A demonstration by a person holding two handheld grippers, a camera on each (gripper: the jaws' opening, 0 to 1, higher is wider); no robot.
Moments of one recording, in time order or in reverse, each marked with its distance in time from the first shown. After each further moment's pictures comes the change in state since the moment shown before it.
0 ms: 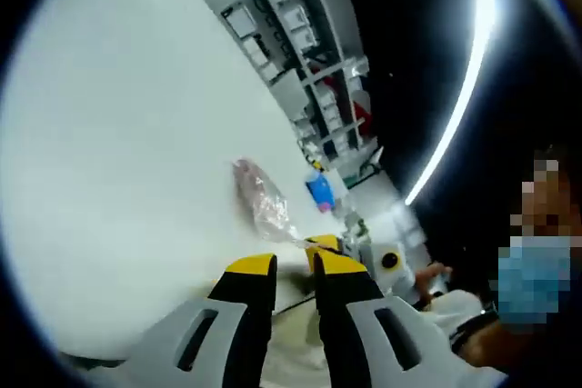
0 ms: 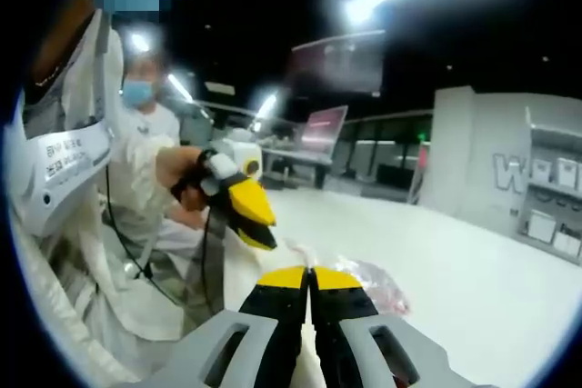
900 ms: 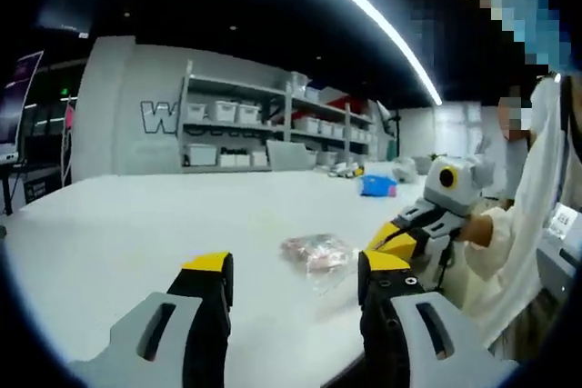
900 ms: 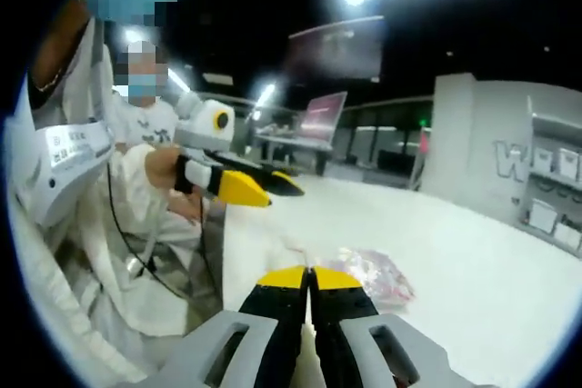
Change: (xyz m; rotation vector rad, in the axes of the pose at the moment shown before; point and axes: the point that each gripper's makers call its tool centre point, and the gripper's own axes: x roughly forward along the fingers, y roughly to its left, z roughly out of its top) left arm -0.024 0.001 0.034 1.014 -0.246 0.244; right arm -0.004 0.008 -0.023 0.023 0.065 0.005
